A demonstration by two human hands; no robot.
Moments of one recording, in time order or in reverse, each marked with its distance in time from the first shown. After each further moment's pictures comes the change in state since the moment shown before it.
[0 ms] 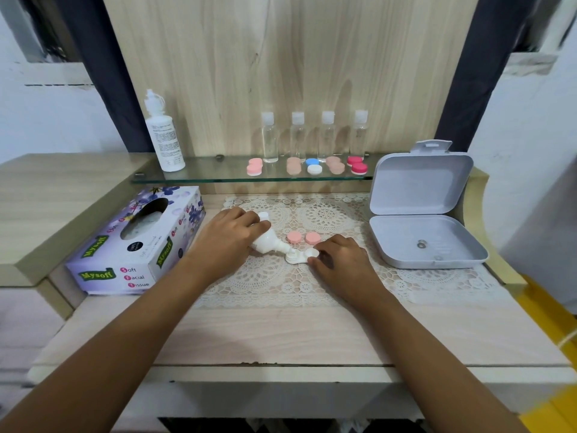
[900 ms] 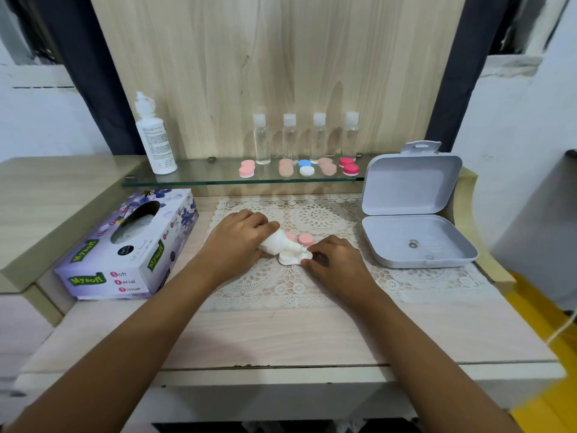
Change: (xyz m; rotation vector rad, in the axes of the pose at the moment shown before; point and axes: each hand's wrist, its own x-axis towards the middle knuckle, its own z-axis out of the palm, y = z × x) left_hand 0.016 0.015 0.010 -0.070 0.007 -0.002; right_hand 0.000 -0.002 -0.004 0.115 -0.015 0.065
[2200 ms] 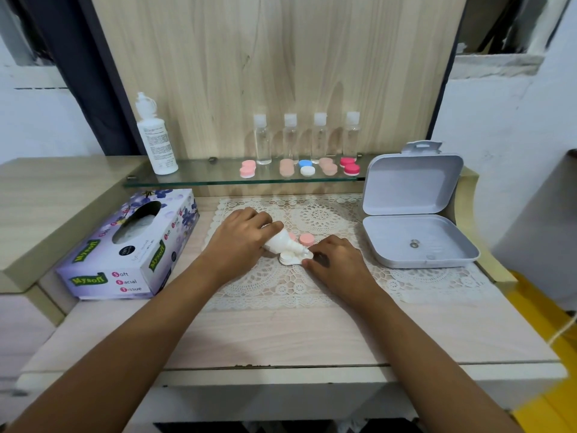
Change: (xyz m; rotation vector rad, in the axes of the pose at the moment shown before) left_hand 0.003 0.004 -0.003 0.003 0.045 0.034; right_hand 0.003 0.002 -0.001 -0.044 -0.040 -0.016
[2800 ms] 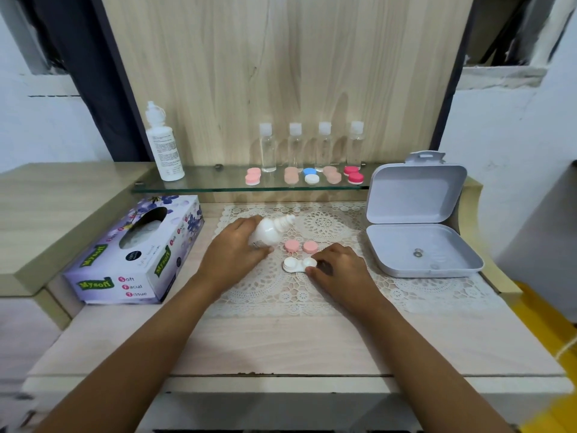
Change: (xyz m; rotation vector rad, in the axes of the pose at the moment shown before) left_hand -0.014 0.000 0.006 -0.488 0.067 -0.543; right_hand -0.002 -0.001 0.000 0.015 0.017 -0.002
